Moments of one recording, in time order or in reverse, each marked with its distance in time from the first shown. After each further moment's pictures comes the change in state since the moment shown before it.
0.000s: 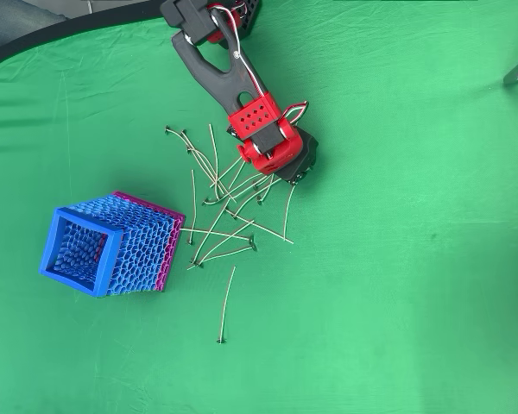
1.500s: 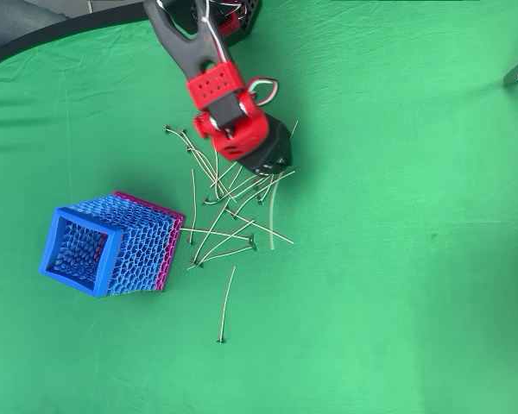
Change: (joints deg) arm 9.0 26.1 5.9 7.1 -9.2
